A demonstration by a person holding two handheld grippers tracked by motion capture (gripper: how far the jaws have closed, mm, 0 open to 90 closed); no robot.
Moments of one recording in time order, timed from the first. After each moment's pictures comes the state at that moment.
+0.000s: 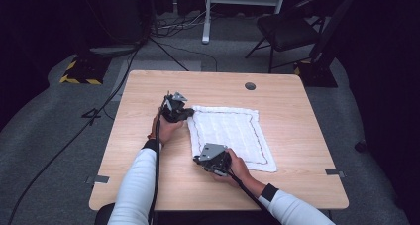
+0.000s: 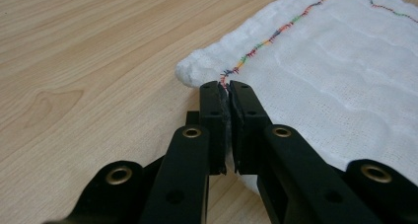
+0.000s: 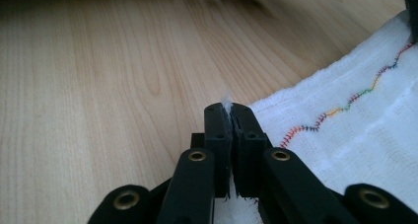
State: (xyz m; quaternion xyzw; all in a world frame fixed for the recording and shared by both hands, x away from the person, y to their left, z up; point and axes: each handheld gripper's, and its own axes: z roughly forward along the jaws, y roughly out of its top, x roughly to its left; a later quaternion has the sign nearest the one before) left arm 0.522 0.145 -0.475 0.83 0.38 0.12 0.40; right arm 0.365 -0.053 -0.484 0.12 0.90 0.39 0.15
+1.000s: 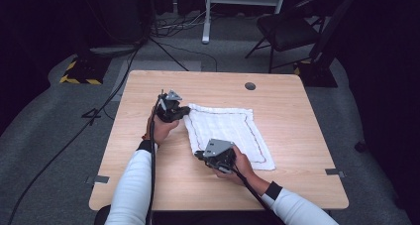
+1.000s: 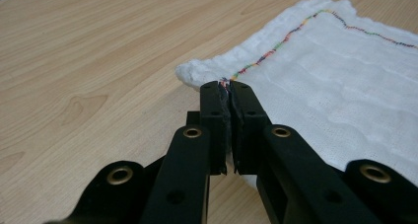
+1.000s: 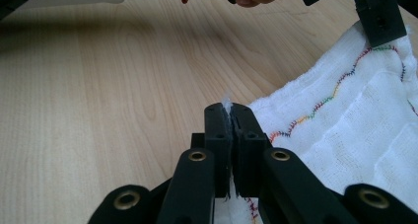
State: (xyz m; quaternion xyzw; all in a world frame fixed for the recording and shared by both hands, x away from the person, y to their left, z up) left arm 0.506 0.159 -0.455 0.82 0.37 0.14 0.41; right arm 0.364 -0.063 -0.459 0.12 0.89 0.42 0.16
